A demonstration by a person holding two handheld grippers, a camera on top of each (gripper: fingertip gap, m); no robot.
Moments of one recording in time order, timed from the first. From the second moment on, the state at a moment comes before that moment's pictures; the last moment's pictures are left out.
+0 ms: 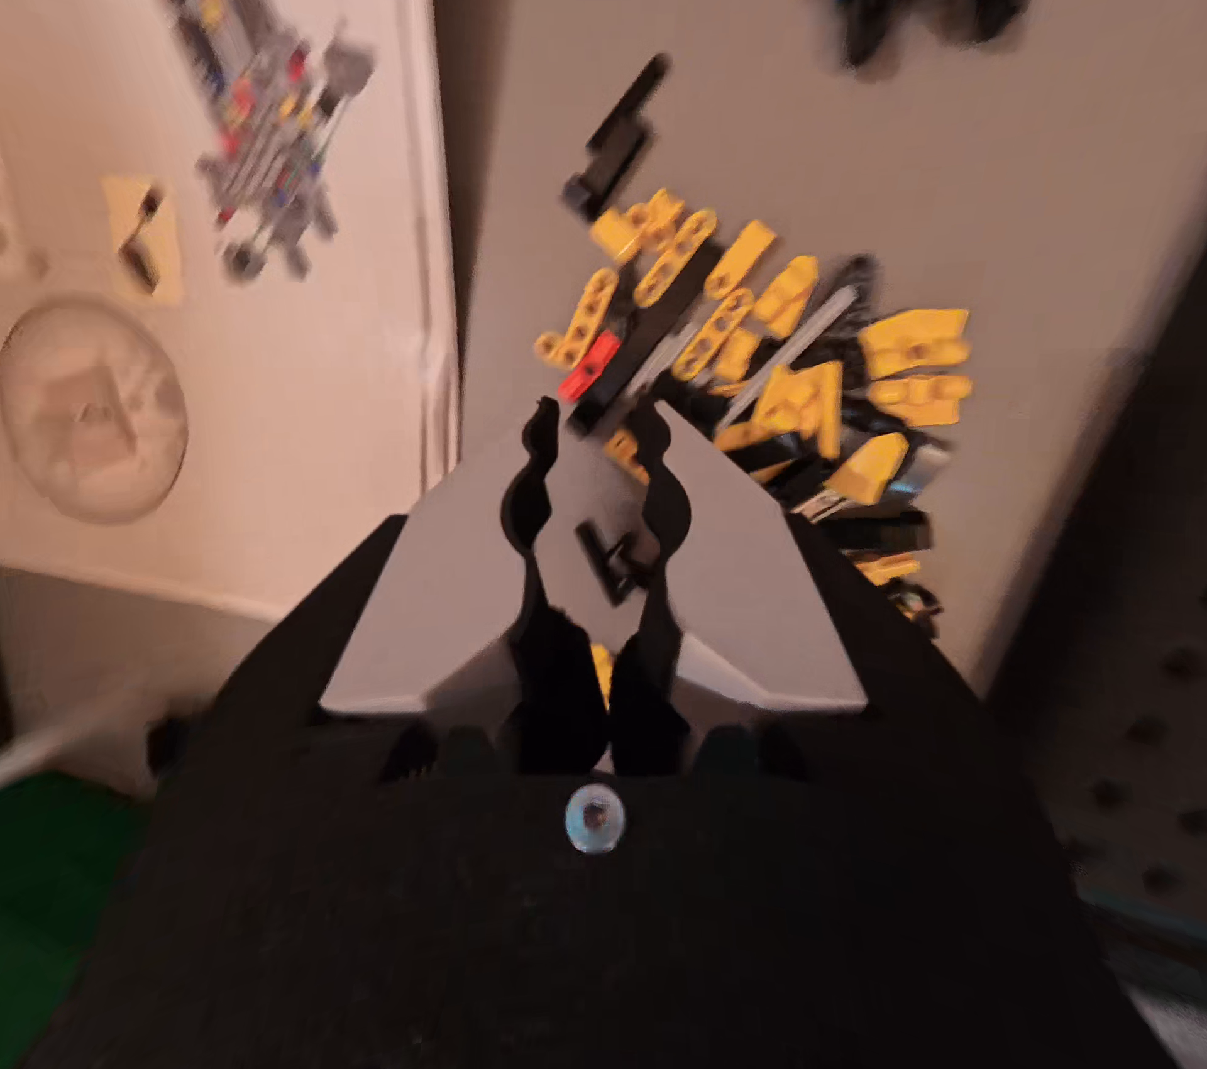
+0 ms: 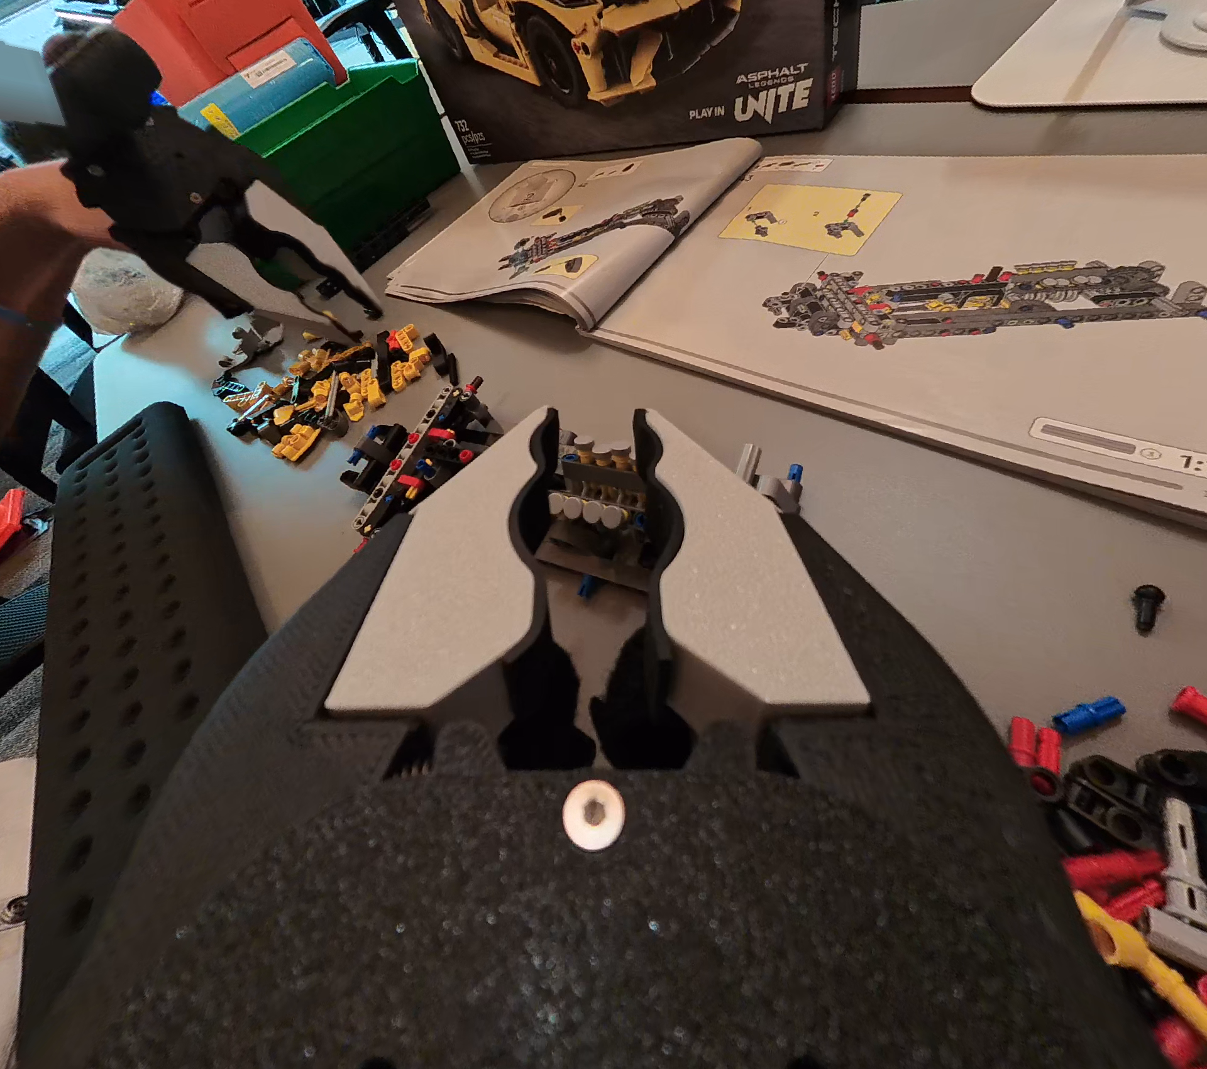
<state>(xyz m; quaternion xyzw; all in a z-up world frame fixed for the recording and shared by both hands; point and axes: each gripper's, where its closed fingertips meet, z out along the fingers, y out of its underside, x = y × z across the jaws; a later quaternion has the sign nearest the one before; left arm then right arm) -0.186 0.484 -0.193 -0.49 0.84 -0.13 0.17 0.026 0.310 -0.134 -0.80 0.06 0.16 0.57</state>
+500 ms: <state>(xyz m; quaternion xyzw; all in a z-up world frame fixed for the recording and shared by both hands) -0.176 0.470 -0.203 -0.38 0.92 -0.08 0.09 0.027 0.311 -0.135 -0.80 0.06 0.16 0.57</state>
